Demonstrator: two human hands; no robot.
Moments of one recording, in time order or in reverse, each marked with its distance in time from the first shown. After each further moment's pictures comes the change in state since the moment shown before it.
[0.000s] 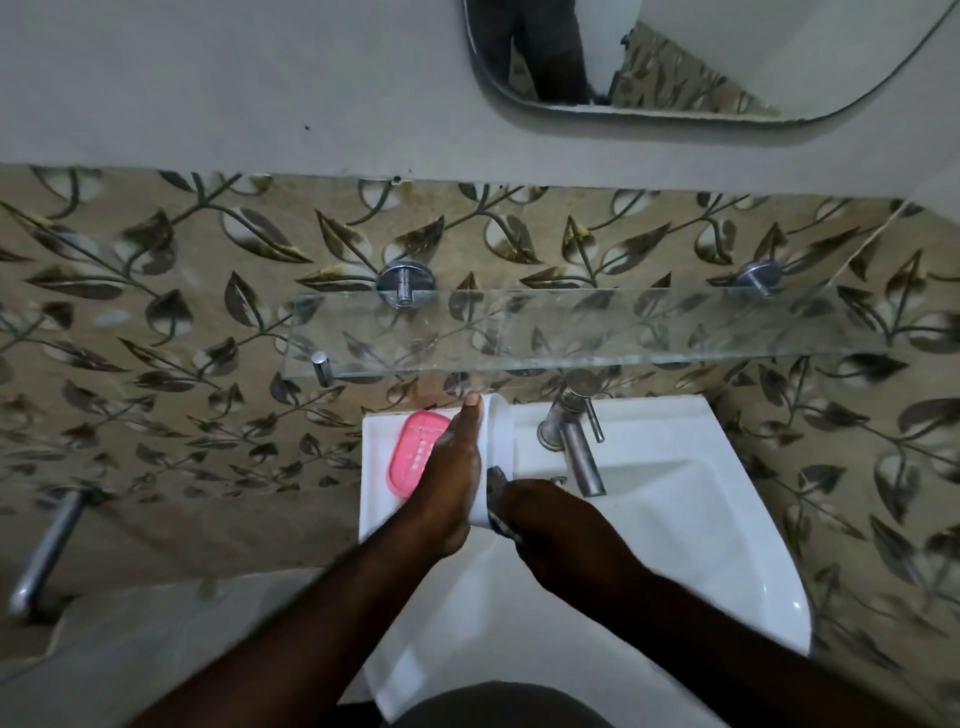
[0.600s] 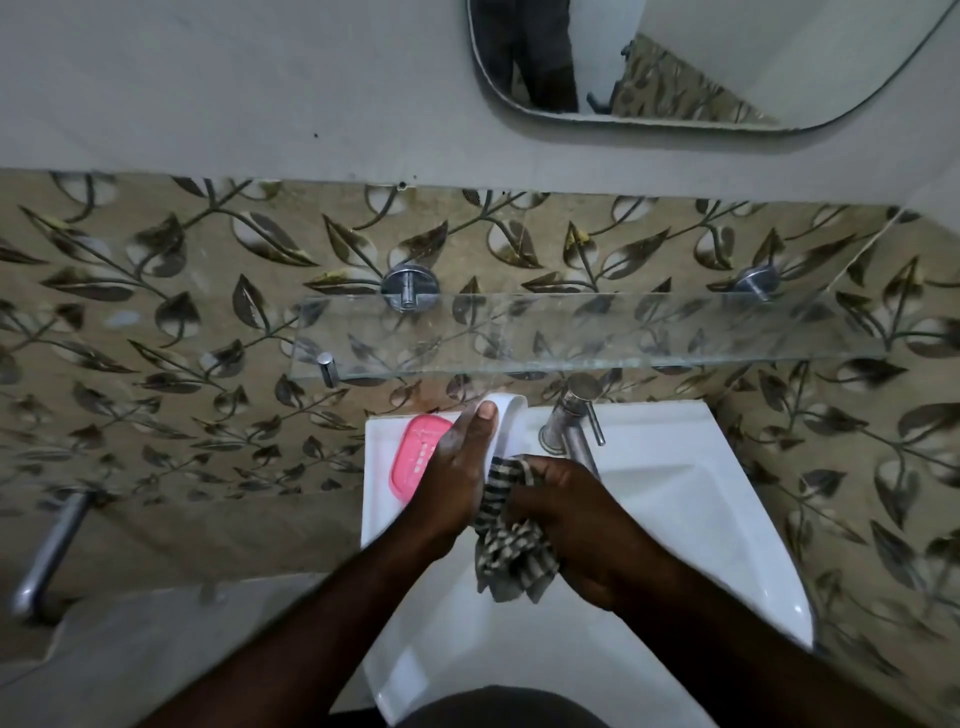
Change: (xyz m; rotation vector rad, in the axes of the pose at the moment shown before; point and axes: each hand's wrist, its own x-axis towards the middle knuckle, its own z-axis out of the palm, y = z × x) left_hand 0.000 -0.004 -0.018 0.249 -0.237 0.293; right_hand 0.022 -0.053 -0.038 1.146 -0.046 0.593
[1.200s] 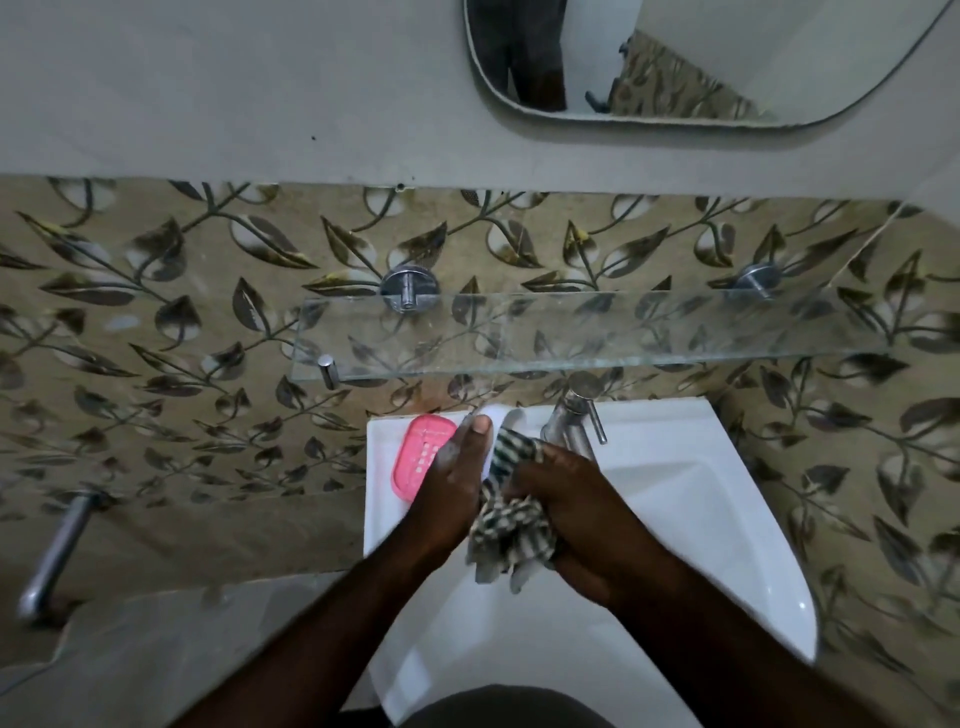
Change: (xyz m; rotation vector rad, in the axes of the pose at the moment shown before) left_hand -0.007 -0.004 -0.007 -0.038 -0.053 -0.062; right_hand 0.010 0.003 0.000 0.253 -0.036 0.026
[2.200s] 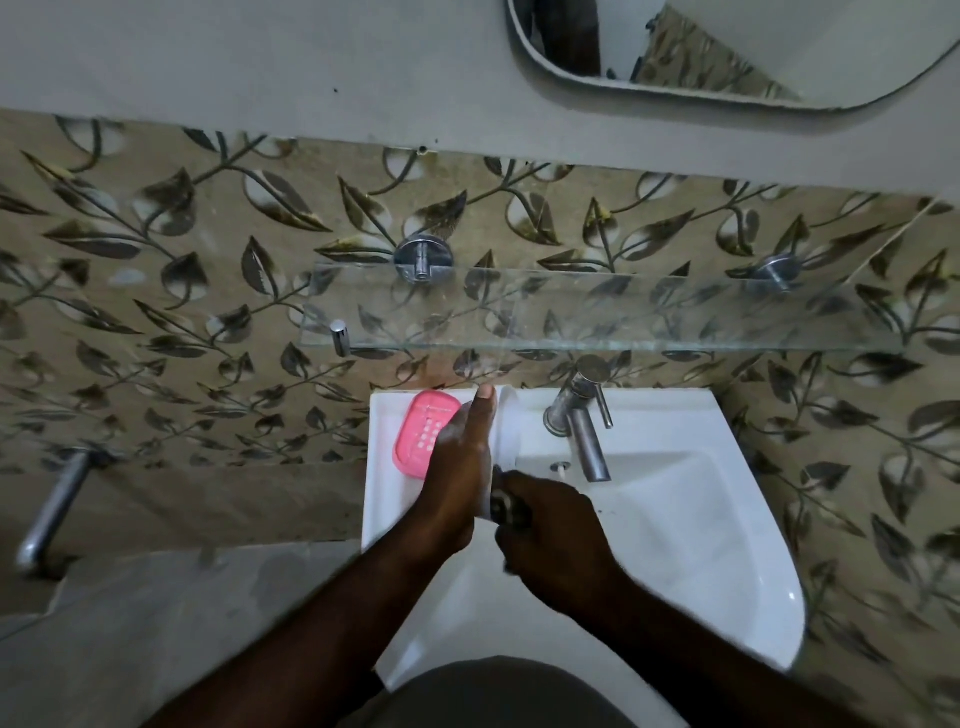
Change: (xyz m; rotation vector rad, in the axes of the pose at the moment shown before) left_hand 0.005 -0.010 0.009 -0.134 0.219 -0.253; right_hand -0.009 0.037 -0.008 -1.261 0.189 -0.332
